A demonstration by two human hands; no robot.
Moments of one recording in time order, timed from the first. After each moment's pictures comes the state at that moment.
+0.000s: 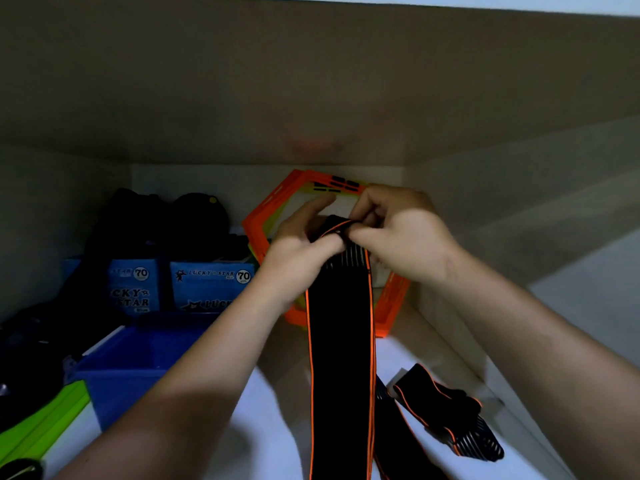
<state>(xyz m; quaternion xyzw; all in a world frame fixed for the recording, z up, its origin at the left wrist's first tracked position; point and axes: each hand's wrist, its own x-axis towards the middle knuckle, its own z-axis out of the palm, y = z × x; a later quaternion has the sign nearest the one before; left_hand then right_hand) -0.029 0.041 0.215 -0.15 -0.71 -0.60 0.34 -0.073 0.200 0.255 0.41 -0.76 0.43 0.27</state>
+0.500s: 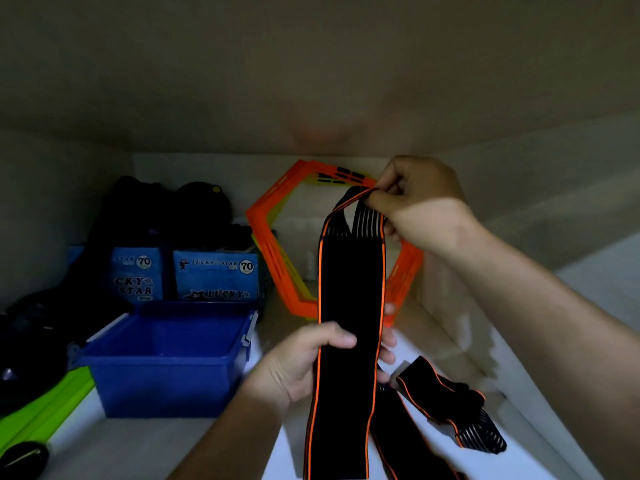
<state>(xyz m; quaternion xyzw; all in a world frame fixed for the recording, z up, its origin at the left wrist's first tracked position) -0.023 0.045 0.098 -0.26 -0.55 -0.79 -0.10 -0.091 0.198 0.272 0.33 -0.76 0.47 0.29</state>
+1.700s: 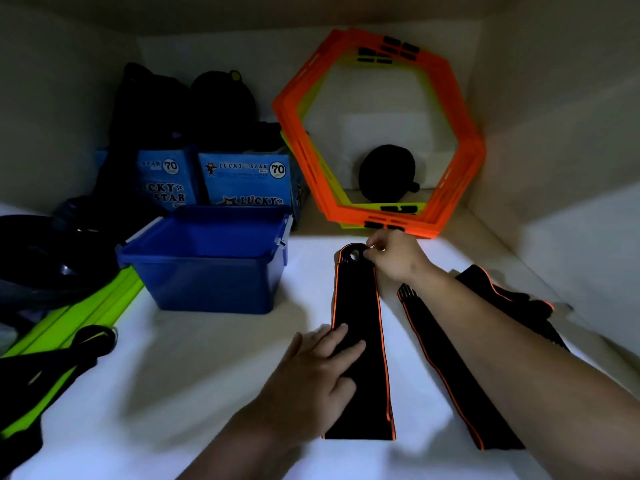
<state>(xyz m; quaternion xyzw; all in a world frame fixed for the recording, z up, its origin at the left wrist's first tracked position) 0.061 0.021 -0.041 0.02 -0.99 -0.13 0.03 -0.195 0.109 0.014 0.29 -0.89 0.36 0.01</state>
